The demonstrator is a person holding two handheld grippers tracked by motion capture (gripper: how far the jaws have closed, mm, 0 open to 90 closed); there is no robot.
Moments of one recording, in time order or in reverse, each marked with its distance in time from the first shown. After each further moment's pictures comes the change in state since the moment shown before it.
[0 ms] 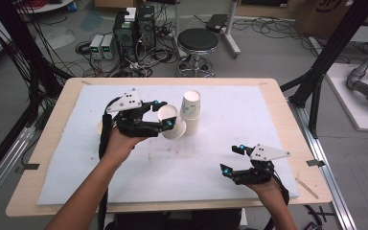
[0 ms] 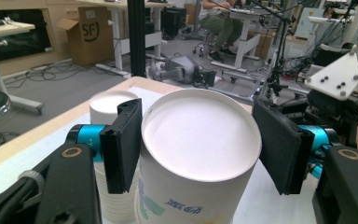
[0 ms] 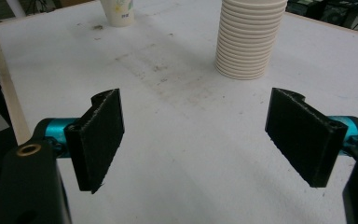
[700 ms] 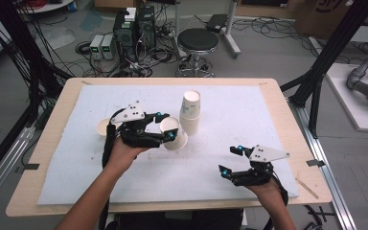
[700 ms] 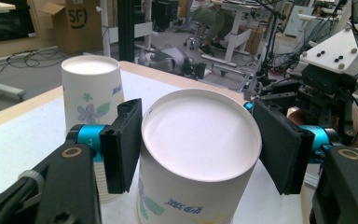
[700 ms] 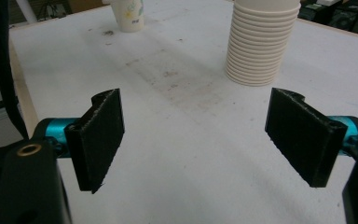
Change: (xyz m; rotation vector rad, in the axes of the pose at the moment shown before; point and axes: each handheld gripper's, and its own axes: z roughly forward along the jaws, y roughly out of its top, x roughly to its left) left arm -0.006 -0.028 0.004 0.029 -0.037 -0.034; right arm 0.005 0.002 0.000 -0.016 0.029 -0.003
